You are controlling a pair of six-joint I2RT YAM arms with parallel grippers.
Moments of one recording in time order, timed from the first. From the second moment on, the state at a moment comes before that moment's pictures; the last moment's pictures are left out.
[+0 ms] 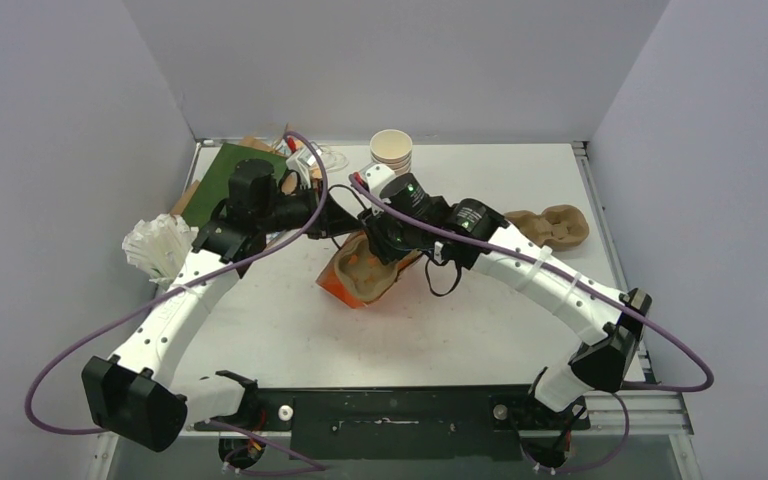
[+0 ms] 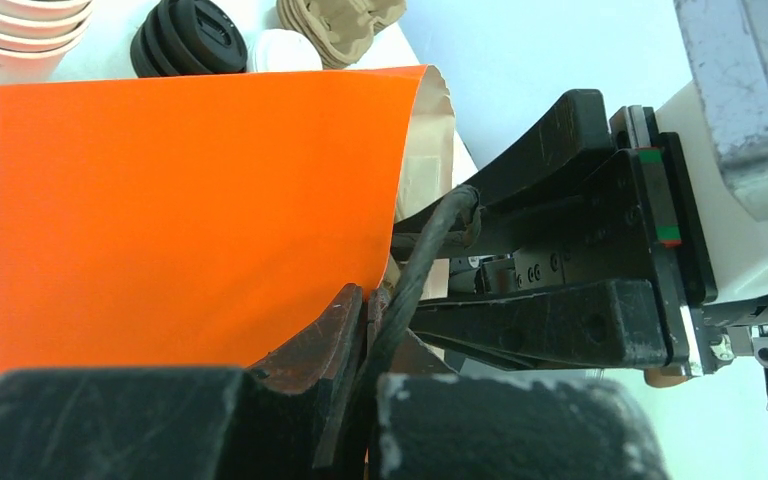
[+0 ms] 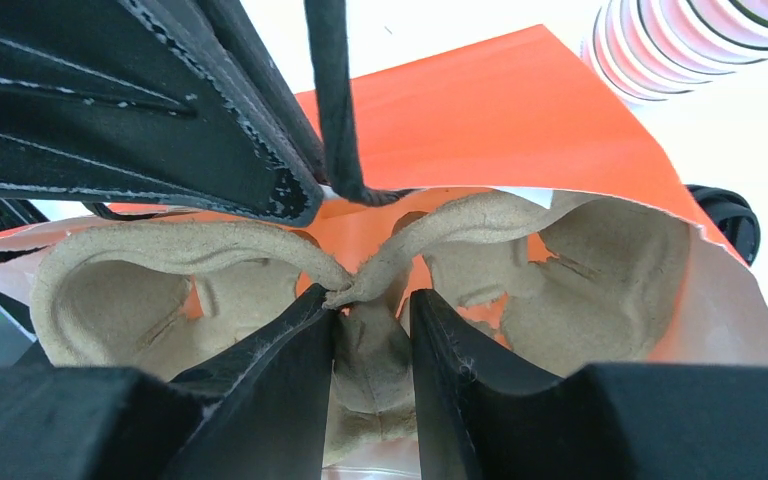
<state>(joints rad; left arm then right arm) -0.38 1.21 1.16 -0.31 0.72 -0.60 0.94 1.55 1.67 -0.86 0.10 0.14</state>
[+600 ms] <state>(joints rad) -0.38 1.25 1.25 -0.48 0.68 -0.43 0.81 1.55 1.63 -0.78 -0.13 0.12</state>
